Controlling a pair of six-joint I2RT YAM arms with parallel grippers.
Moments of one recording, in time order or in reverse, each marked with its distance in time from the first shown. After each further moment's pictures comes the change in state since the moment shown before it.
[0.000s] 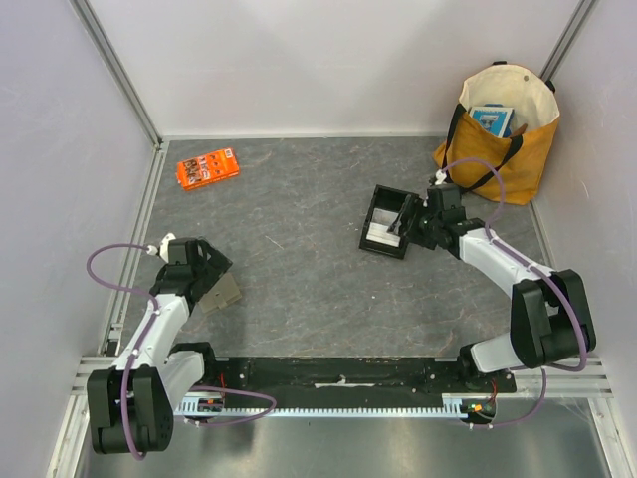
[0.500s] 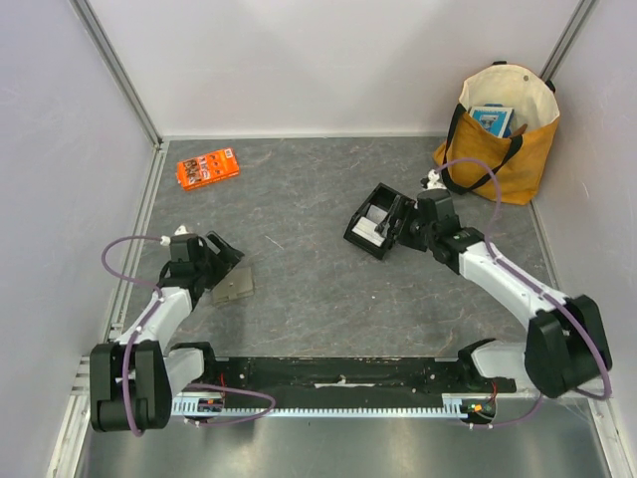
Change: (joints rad) left arm 0.005 0.111 -0.031 0.214 0.215 0.025; right arm 0.161 -0.114 -0.035 0.029 0.071 0.095
